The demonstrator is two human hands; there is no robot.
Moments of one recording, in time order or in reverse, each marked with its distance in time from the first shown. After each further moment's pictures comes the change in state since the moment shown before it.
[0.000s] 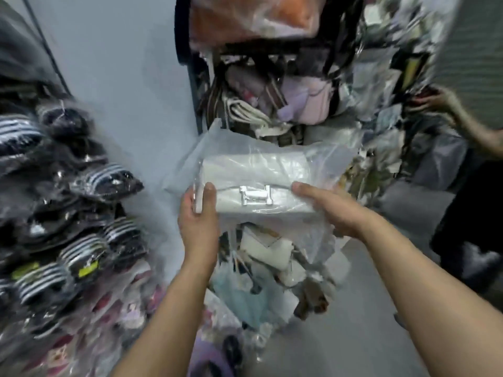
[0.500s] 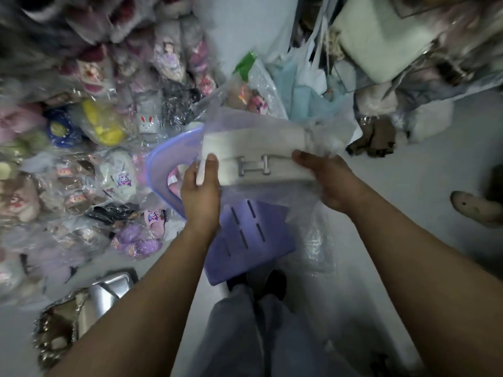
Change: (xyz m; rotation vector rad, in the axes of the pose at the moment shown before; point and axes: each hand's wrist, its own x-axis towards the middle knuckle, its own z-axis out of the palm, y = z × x) left_hand -0.180 -0.330 -0.217 0.266 0.503 -0.672; right_hand -0.054 0.386 0.197 0.294 -0.264 0.755
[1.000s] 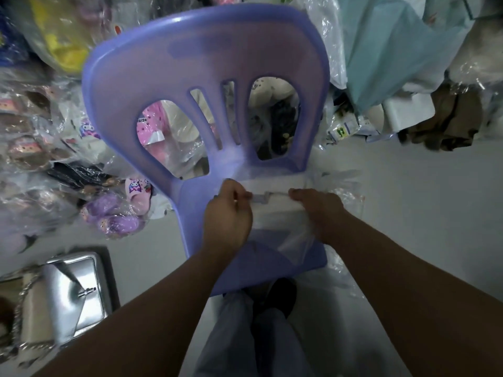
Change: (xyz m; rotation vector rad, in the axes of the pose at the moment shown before) left_hand 0.098 -0.232 0.004 0.600 -0.208 0.255; right_hand 0.173 0.237 0.002 -0.219 0.315 0.315
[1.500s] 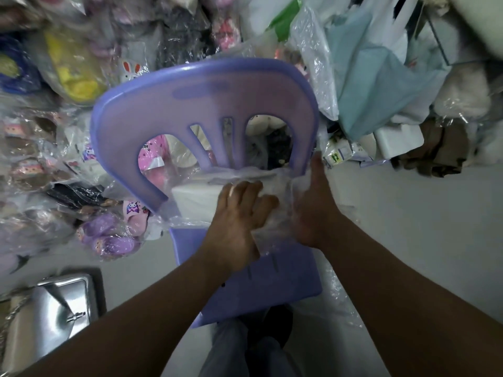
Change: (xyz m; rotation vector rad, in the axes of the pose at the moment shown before) left_hand 0.027 0.036 -0.009 0.619 -0.062 0.844; right_hand -0.039 -0.072 0.020 0.408 -0.533 0.153
